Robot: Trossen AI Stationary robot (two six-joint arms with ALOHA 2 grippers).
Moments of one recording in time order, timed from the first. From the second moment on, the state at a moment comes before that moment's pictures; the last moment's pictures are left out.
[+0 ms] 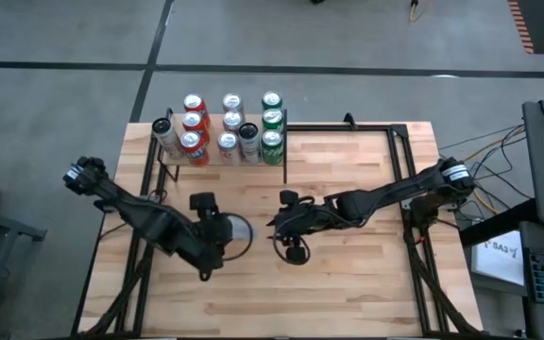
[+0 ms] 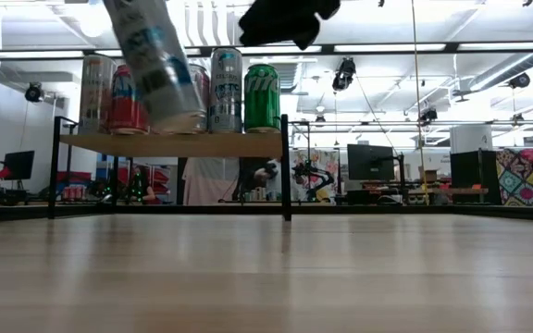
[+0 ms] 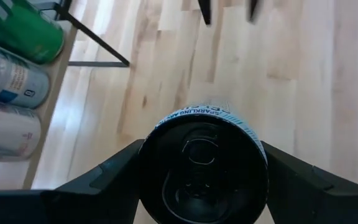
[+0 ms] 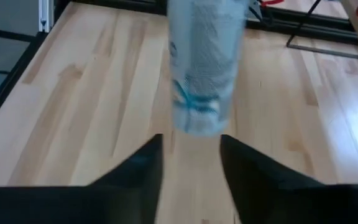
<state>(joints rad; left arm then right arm) -0.56 1.49 1.47 -1.19 -0.59 -0.54 0.23 1.68 1.34 -0.27 0.13 0.01</state>
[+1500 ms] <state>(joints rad) -0.52 1.48 1.45 -0.89 -0.68 -0.35 0.20 1.80 1.37 -0.08 0.16 -0.02</state>
